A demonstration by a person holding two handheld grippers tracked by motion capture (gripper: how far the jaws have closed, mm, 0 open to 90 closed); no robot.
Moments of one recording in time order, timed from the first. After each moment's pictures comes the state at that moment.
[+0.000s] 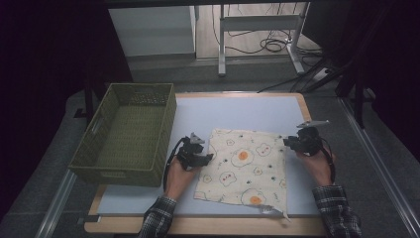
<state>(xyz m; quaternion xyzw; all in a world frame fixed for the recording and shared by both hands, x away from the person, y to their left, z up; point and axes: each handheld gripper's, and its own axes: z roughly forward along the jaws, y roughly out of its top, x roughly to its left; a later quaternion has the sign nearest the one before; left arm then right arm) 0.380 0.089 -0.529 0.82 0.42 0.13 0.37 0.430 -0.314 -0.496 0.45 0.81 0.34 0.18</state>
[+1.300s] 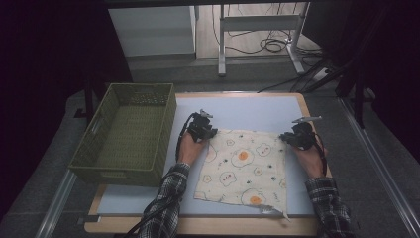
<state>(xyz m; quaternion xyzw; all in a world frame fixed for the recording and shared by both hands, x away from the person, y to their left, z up) 0.480 0.070 -0.535 0.82 0.42 0.14 0.36 0.463 -0.308 -0.515 0.47 0.80 0.33 0.18</state>
